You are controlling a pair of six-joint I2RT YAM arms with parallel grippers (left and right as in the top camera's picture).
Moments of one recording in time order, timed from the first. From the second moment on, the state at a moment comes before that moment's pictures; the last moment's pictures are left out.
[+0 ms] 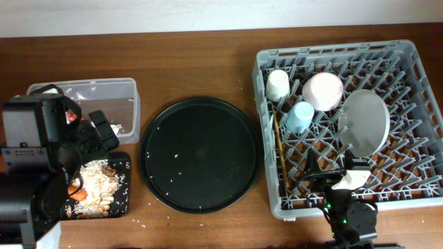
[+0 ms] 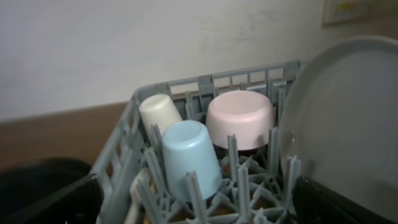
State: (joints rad) left arm -0.02 1.17 1.75 -1.46 -0.22 -0.35; right arm 0.12 0.02 0.01 -0.07 0.12 0.14
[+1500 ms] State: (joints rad) left arm -0.03 0.41 1.13 -1.26 -0.18 -0.36; right arm 0.01 0.01 0.01 -0.07 0.03 -0.03
